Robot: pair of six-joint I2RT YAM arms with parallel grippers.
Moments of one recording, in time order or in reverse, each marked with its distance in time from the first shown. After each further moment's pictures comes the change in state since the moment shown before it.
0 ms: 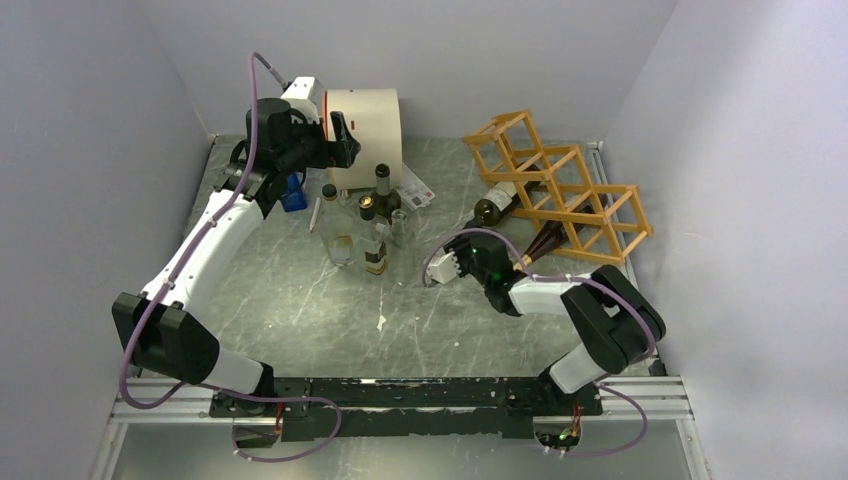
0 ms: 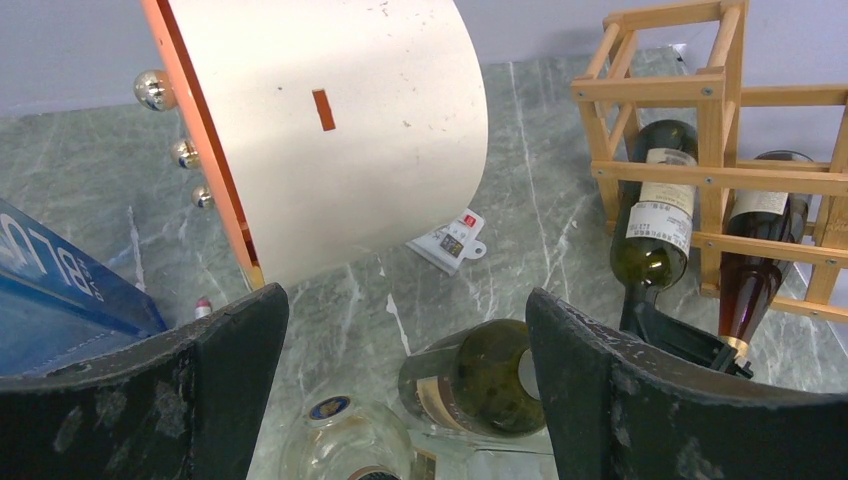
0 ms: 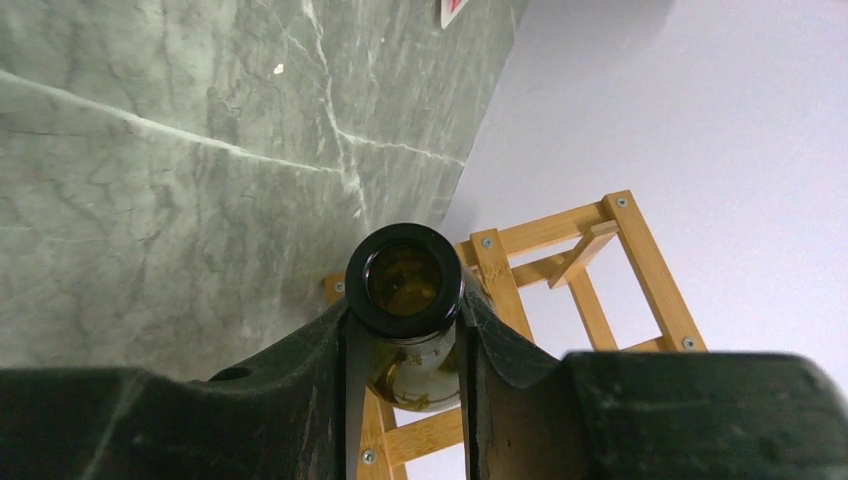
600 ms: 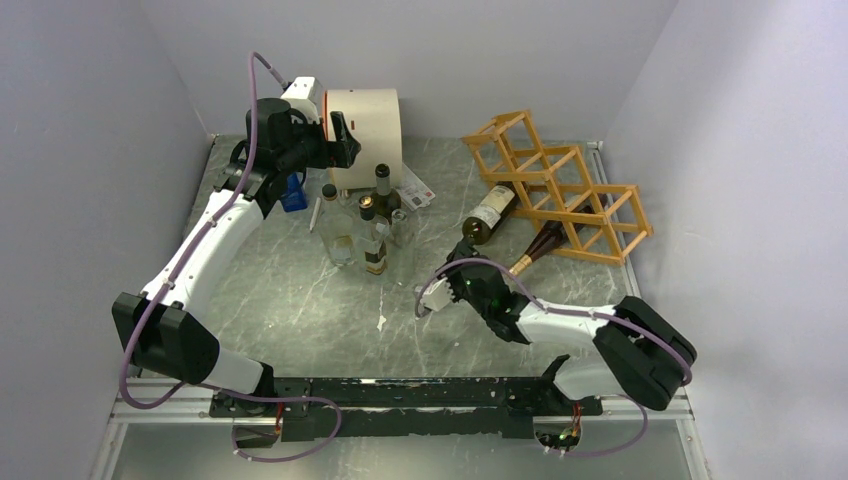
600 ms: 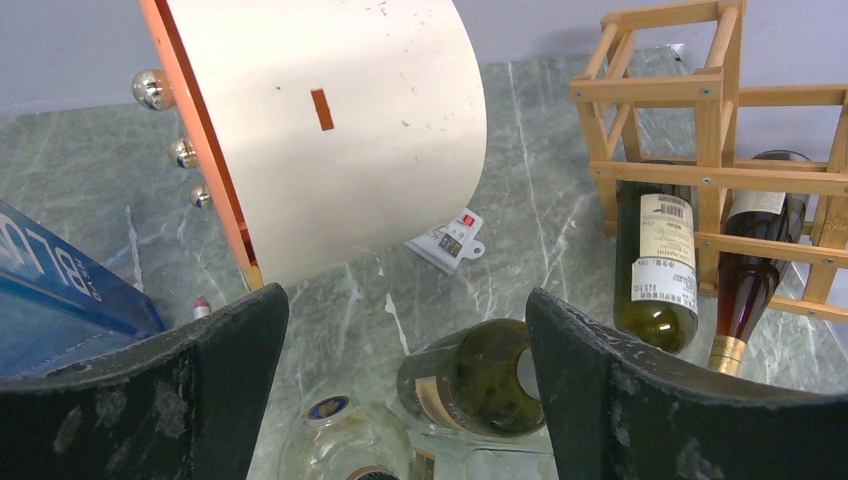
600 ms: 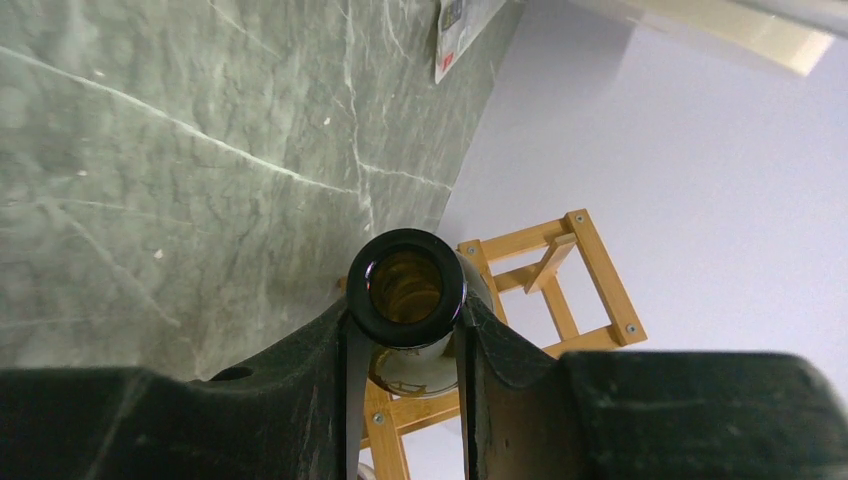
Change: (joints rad) left arm 0.000 0.000 0.000 0.000 0.005 -0.003; right arm 0.220 -0.225 -0.119 -0.103 0.128 0.076
